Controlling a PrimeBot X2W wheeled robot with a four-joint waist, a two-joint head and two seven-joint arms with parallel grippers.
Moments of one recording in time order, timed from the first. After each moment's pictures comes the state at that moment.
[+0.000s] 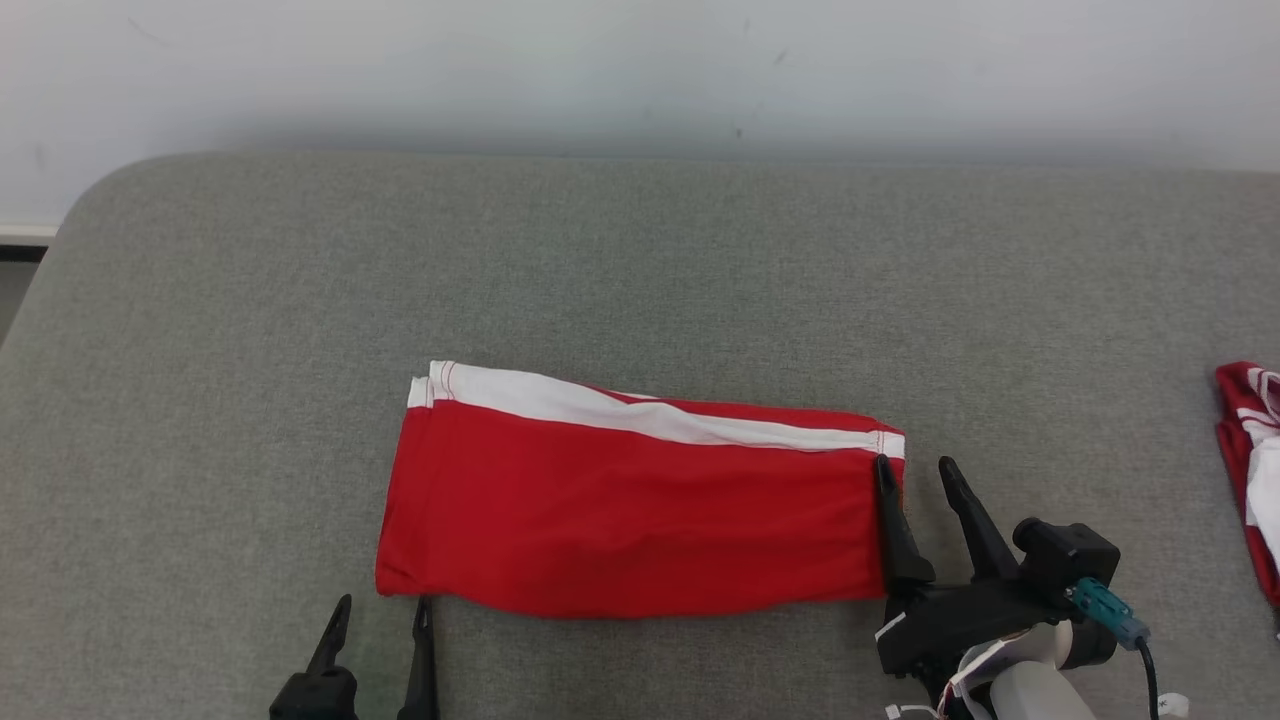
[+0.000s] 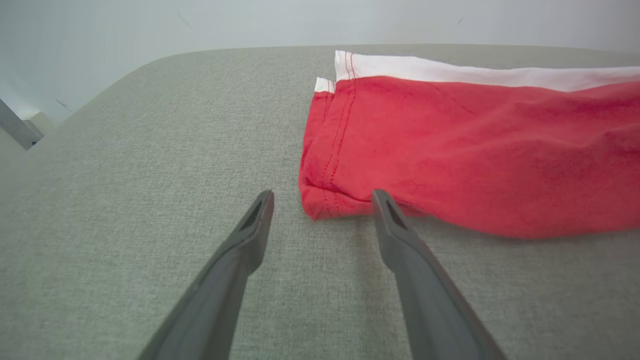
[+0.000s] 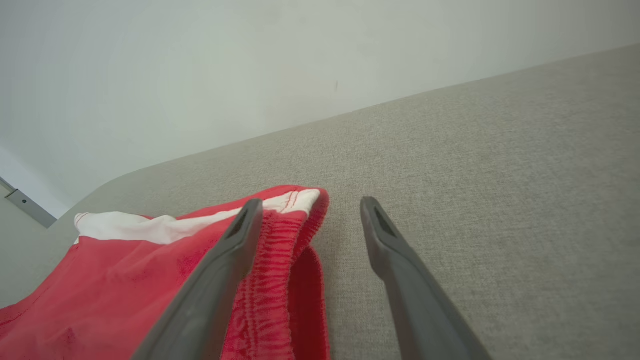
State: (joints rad) left arm -0.06 0.05 -0.07 0.38 -0.07 -0.02 -0.26; right arm -0.25 -0.05 0.05 0.46 0.31 0.13 -0.26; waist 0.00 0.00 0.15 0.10
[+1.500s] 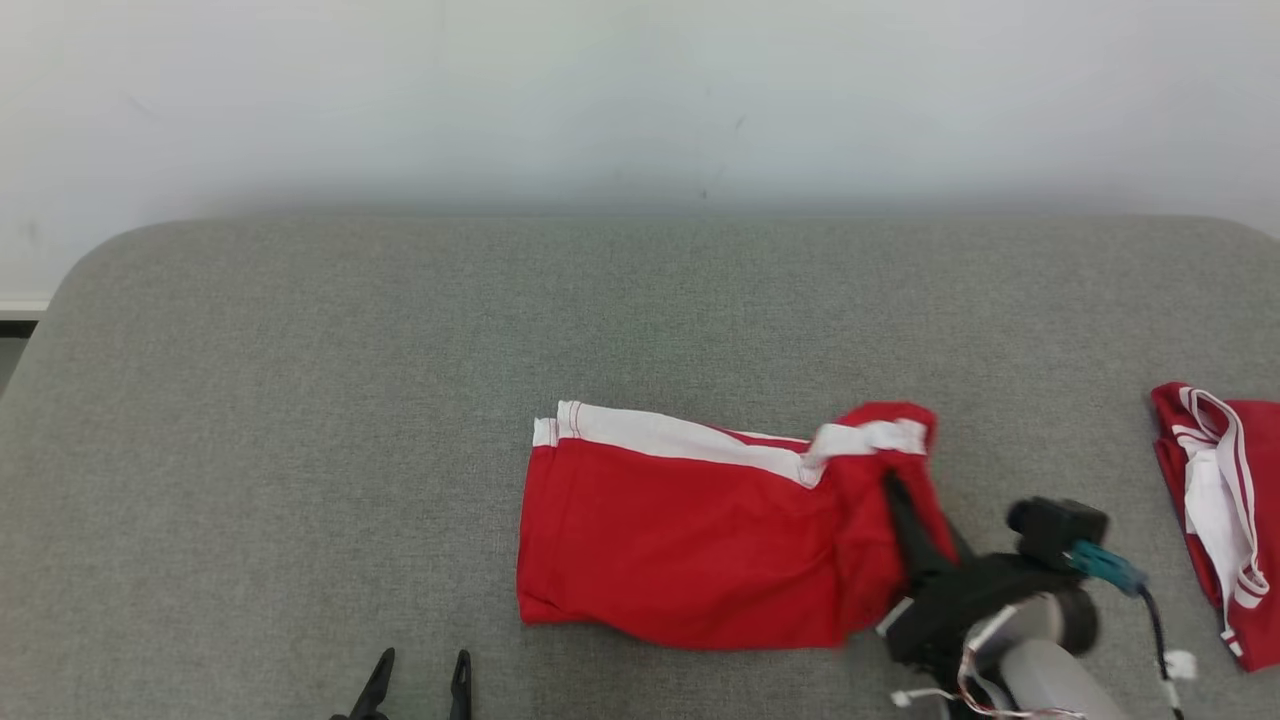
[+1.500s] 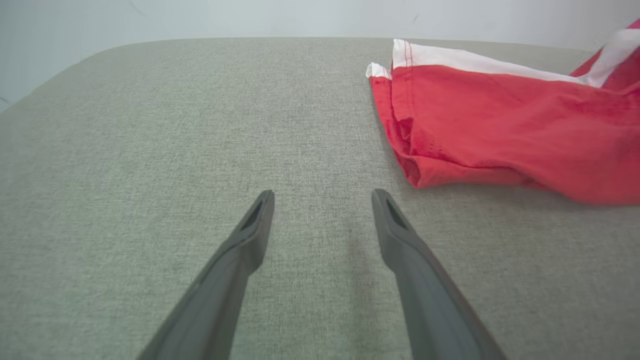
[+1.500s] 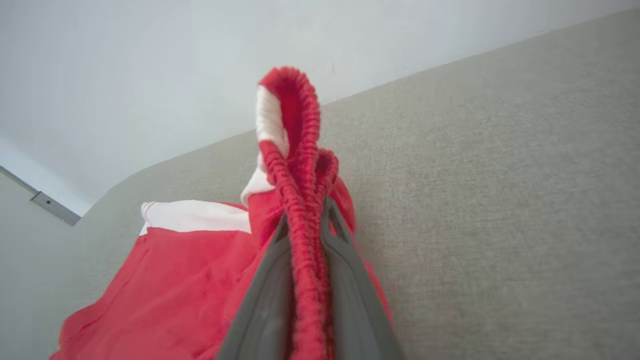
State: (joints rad) left arm -0.03 0.05 -0.13 0.43 -0.11 -0.04 -0.26; right arm -0.33 -0.19 0.20 0.63 0.58 0.13 -0.20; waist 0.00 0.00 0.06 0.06
